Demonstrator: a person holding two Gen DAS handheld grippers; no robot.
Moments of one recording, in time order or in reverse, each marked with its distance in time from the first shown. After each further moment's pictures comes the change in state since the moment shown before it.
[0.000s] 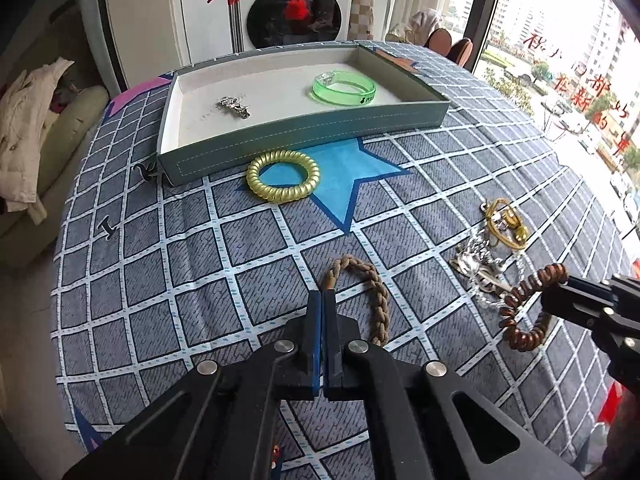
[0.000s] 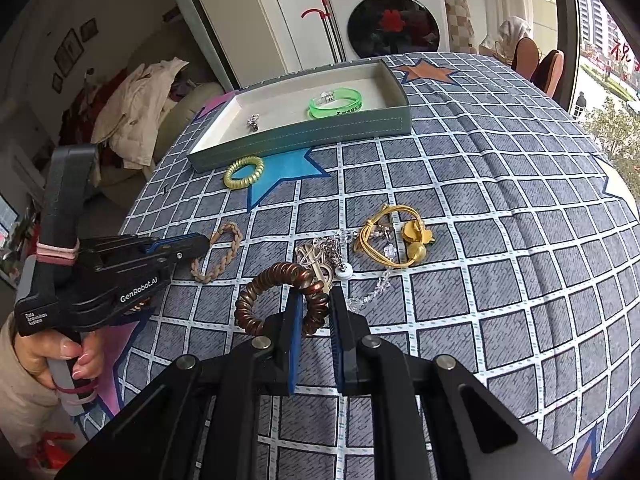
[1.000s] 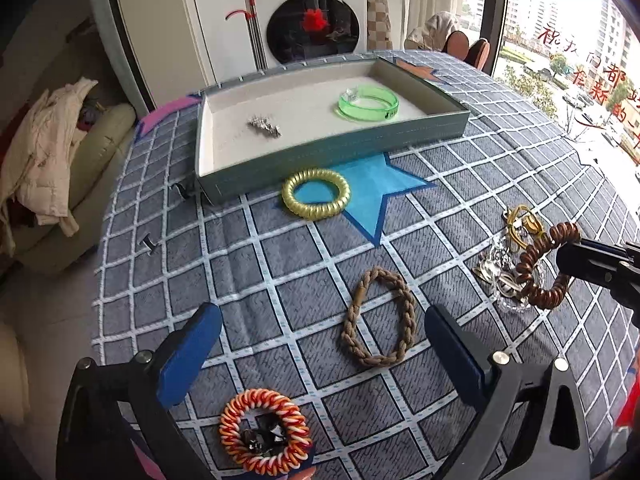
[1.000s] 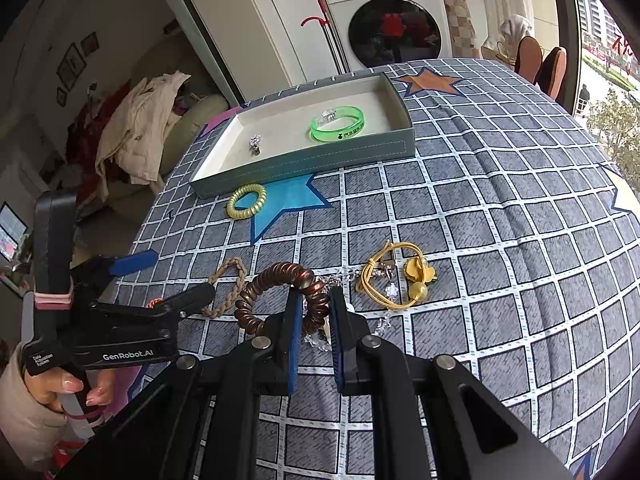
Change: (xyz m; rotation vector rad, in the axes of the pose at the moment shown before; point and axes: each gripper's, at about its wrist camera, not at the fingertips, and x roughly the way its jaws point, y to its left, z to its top) left arm -0.014 -0.003 0.002 0.051 -0.032 0.158; right arm 0.002 -0.008 0.023 0.034 -0.020 0.044
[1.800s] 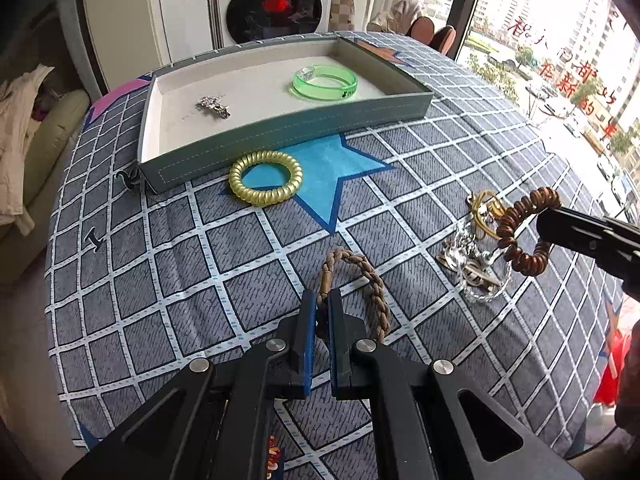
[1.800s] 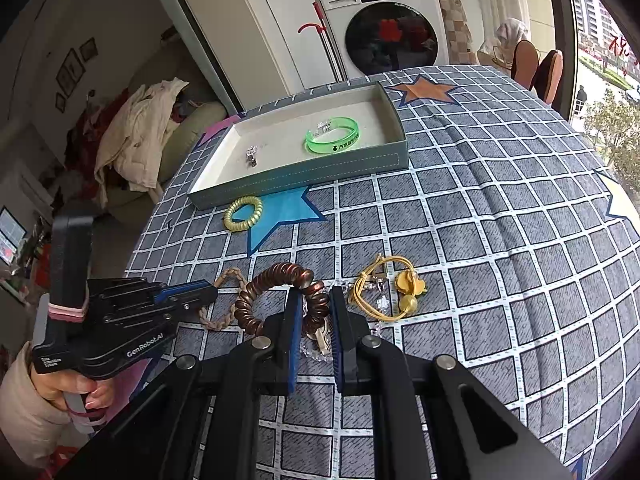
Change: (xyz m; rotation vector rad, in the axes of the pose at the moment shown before) left arm 0.014 -0.002 0.005 0.005 0.074 -0.198; right arm -0.007 -0.005 0.014 0.000 -0.021 -0.007
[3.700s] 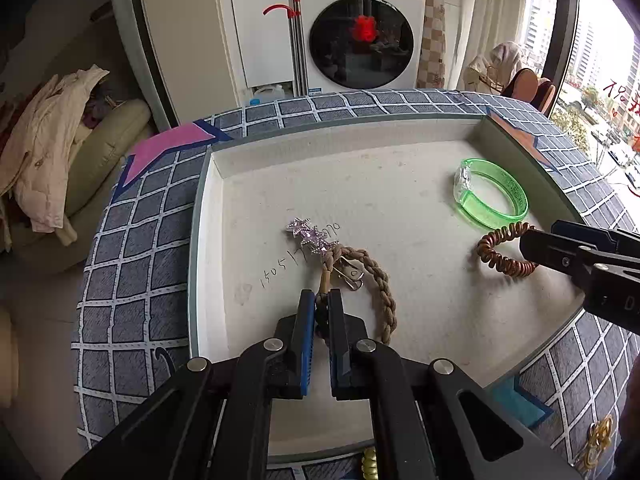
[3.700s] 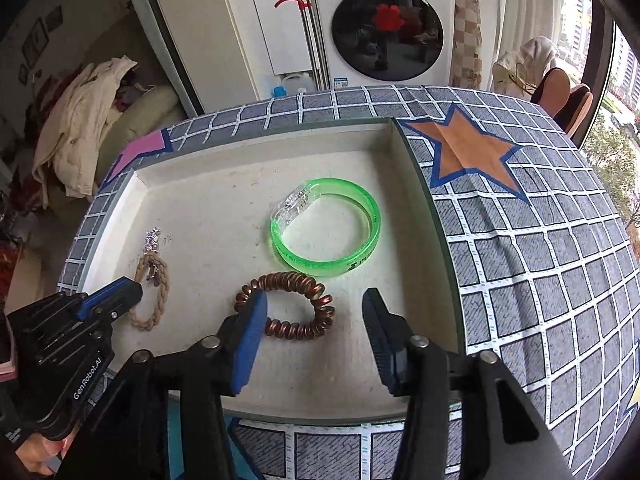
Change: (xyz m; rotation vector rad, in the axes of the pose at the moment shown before) left arm 0.080 0.082 0.137 -0.135 -0.111 0.248; right arm 0.167 -0.007 0.168 -0.062 0.070 -0.141
